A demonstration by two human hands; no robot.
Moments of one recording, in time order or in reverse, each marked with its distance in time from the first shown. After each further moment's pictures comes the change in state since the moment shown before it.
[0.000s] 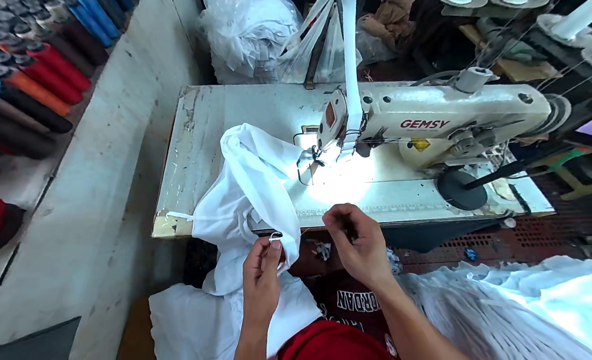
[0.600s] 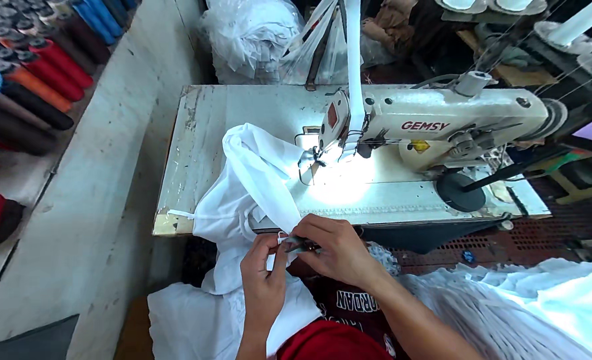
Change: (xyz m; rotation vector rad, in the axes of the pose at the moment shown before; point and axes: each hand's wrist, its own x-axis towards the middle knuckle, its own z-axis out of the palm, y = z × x) left_hand 0.004 0.008 0.001 0.374 -0.014 0.331; right_hand 0.013 0.000 0.018 -0.325 -0.339 -0.377
